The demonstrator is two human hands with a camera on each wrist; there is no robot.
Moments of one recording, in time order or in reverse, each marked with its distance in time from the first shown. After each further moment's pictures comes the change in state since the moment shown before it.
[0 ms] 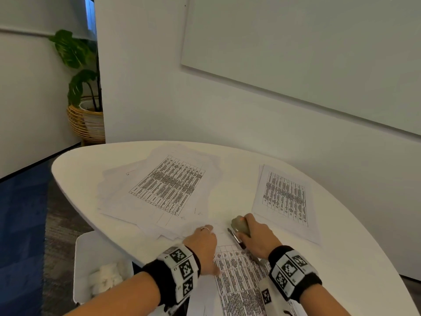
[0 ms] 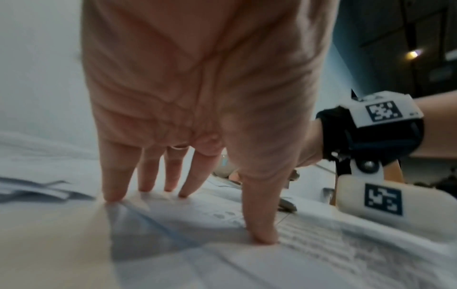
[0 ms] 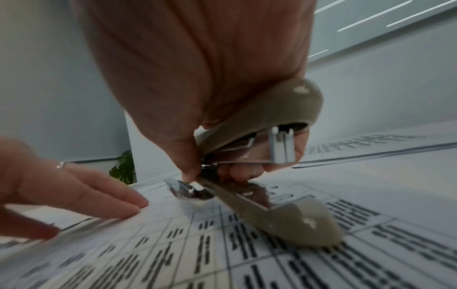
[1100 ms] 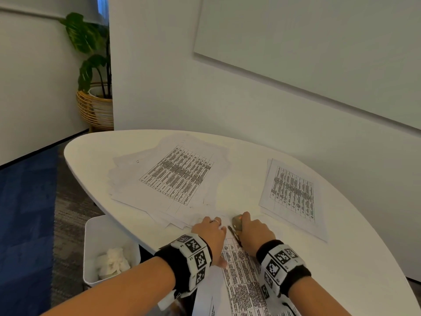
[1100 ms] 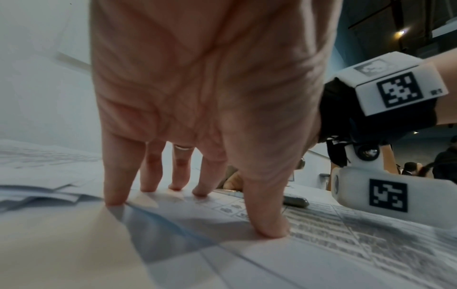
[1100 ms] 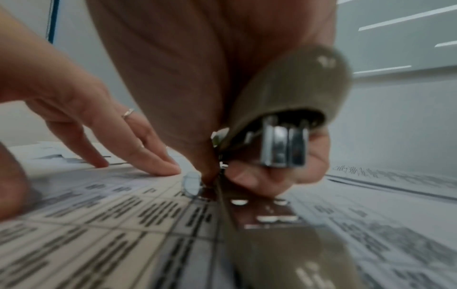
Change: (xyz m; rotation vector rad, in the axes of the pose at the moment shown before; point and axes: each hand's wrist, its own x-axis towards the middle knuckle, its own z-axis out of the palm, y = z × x) left_hand 0.003 -0.003 0.009 0.214 0.026 0.016; right_hand -0.007 -0.038 0.021 -0.237 -0.030 0.064
